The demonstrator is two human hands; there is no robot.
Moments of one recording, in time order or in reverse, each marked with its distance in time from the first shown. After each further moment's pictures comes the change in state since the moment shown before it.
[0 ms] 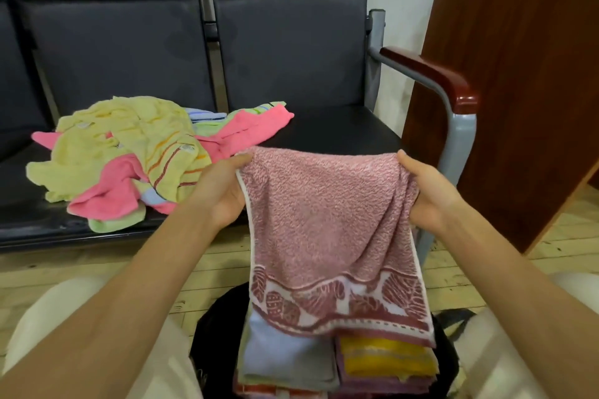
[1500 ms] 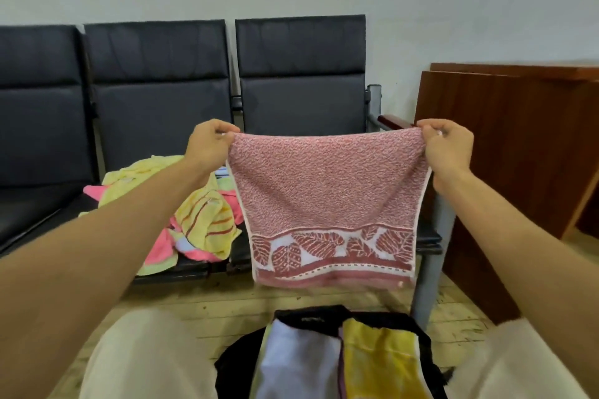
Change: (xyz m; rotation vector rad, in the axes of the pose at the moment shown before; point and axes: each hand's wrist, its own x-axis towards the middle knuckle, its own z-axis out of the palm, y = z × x) left_hand -0.007 0.139 0.015 0.833 0.273 0.679; right_hand 0.006 -0.130 0.035 -0.527 0.500 -0.842
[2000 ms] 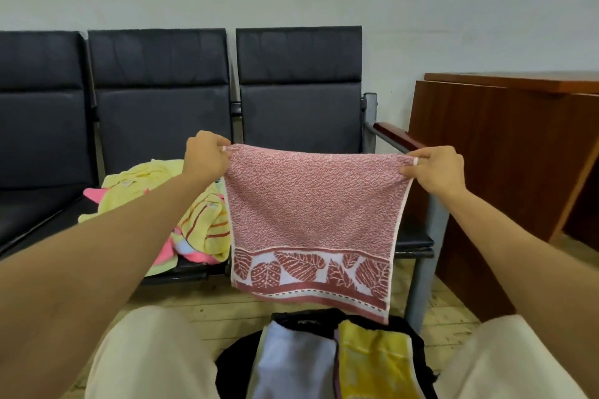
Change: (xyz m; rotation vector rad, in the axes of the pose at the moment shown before) left_hand -0.007 -0.002 -0.007 0.401 0.053 0.053; right_hand -0.022 -0.003 -0.026 -0.435 -0.274 -0.097
